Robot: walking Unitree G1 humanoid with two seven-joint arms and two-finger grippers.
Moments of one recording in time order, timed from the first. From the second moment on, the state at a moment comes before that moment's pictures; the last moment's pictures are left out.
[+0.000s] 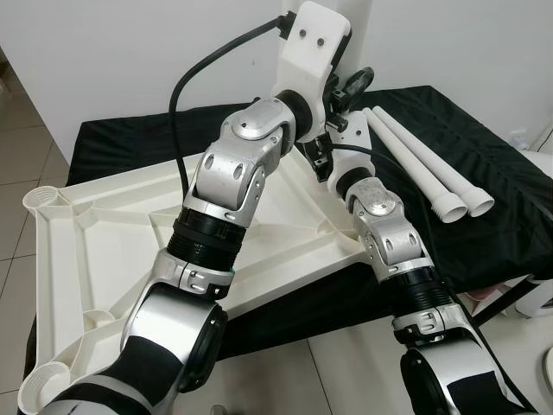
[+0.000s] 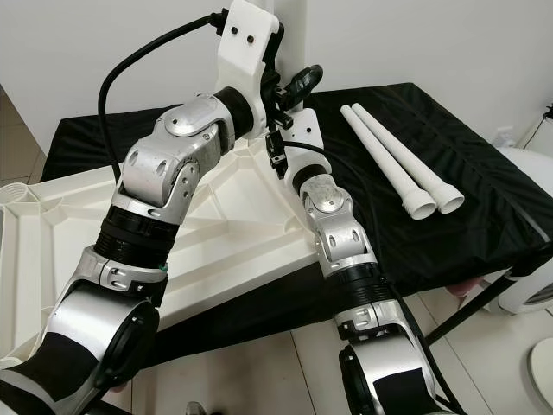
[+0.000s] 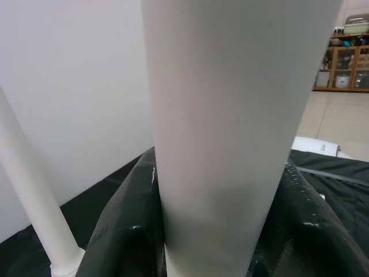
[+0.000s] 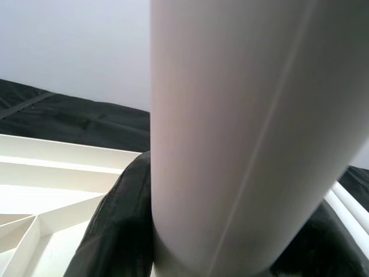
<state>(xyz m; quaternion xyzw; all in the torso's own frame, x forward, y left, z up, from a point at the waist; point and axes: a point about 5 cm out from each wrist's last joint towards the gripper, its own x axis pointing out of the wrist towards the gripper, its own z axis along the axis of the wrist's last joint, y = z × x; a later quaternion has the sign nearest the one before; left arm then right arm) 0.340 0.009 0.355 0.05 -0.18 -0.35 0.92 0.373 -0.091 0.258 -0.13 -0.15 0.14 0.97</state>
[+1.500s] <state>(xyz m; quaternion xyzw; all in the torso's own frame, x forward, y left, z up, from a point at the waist) 0.344 0.012 0.357 0.04 -0.18 -0.36 0.92 0.368 -0.086 0.260 -0.16 -0.18 0.17 0.96</state>
